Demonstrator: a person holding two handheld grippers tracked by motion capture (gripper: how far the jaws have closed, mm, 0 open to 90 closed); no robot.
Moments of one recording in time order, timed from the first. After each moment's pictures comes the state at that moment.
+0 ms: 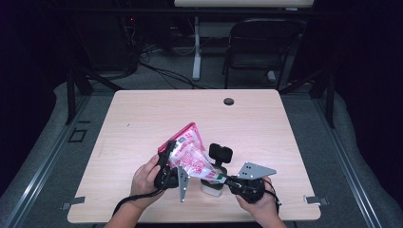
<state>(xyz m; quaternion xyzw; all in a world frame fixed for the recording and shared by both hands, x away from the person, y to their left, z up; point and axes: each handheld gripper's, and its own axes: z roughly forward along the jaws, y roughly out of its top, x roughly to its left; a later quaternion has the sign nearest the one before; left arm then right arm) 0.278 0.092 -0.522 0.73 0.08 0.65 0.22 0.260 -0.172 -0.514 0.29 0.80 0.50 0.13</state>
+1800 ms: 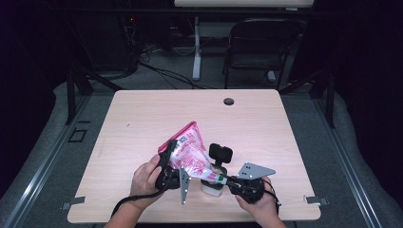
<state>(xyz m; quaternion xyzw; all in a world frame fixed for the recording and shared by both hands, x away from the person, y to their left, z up) 0.274 0.089 -0.518 0.71 0.05 0.67 0.20 0.261 -0.172 -0.518 0.30 0.80 0.50 0.13</state>
